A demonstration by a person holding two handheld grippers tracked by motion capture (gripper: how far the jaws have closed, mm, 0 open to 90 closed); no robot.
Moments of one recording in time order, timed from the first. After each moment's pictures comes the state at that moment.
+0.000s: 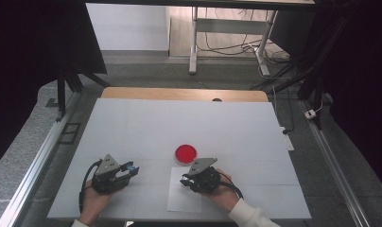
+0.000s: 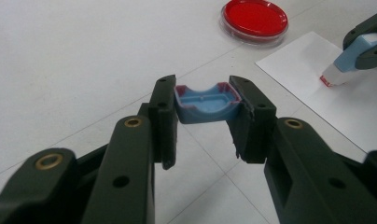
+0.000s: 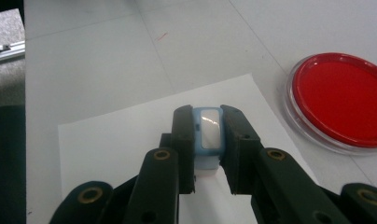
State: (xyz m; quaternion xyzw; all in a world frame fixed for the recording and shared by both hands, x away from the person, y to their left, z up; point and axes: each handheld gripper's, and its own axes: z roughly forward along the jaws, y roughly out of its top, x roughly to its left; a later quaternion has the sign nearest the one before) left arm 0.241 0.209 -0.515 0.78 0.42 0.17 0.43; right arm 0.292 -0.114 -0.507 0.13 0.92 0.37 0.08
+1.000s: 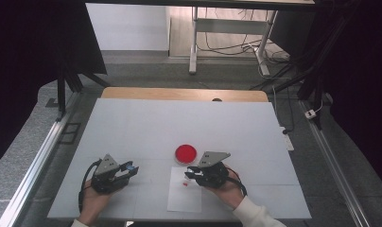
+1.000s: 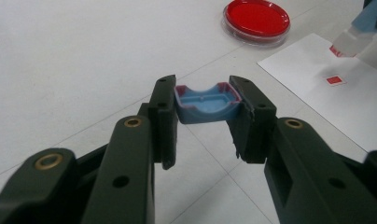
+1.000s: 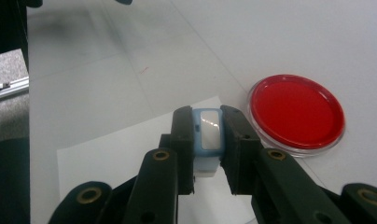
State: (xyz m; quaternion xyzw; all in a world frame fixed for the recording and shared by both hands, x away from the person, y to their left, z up) left arm 0.241 0.211 -0.515 0.78 0.43 0.17 0.43; right arm 0.299 -0.134 -0.487 0.17 0.89 0.42 0.09
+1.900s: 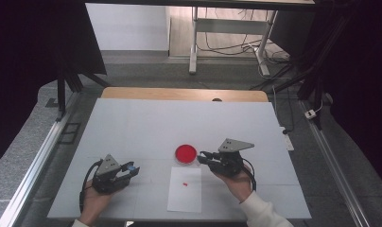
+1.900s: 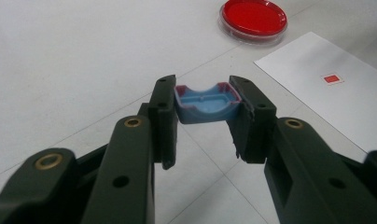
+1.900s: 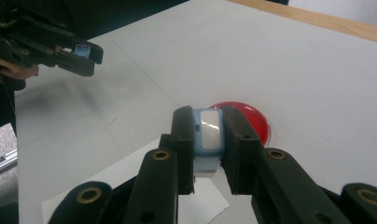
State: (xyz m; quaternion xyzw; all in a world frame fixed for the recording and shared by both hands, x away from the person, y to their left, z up) left arm 0.241 0.208 -0.516 0.78 0.42 0.17 0.43; right arm 0.320 -0.172 -0.466 0.26 0.82 0.50 0.09
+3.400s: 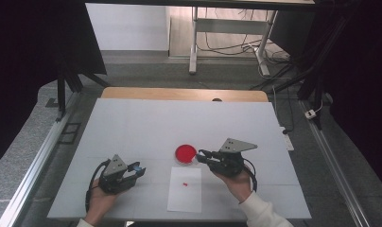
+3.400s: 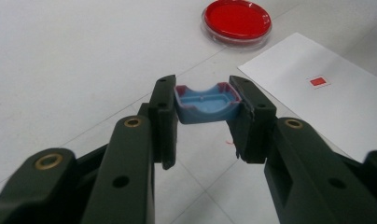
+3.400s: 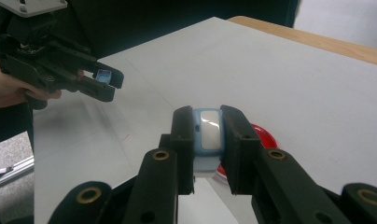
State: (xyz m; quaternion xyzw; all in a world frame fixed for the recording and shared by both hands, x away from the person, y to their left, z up) left arm 0.244 0.190 -0.514 0.79 0.40 0.17 0.43; right arm 0.315 -0.172 -0.459 0.24 0.80 0.53 0.09
